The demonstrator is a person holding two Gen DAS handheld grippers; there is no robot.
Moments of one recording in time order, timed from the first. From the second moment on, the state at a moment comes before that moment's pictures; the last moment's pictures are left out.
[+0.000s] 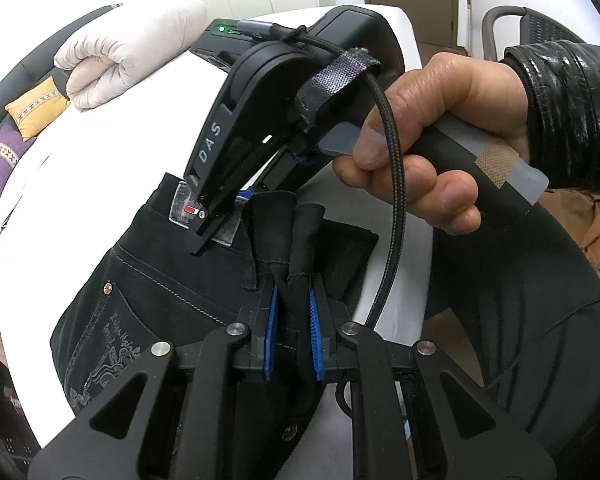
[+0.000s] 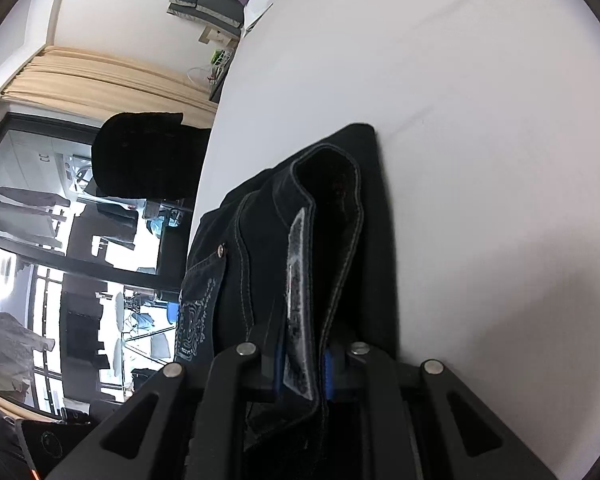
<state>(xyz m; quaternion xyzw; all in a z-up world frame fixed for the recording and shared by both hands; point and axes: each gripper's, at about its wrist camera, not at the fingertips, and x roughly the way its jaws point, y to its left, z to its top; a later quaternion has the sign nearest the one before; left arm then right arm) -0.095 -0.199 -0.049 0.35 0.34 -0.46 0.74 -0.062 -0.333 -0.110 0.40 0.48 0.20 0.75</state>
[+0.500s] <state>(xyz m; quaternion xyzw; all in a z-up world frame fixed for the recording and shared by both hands) -0.079 -0.139 -0.021 0.23 0.37 -0.49 0.75 -0.081 -0.366 -0.097 0.42 0.46 0.17 0.76</state>
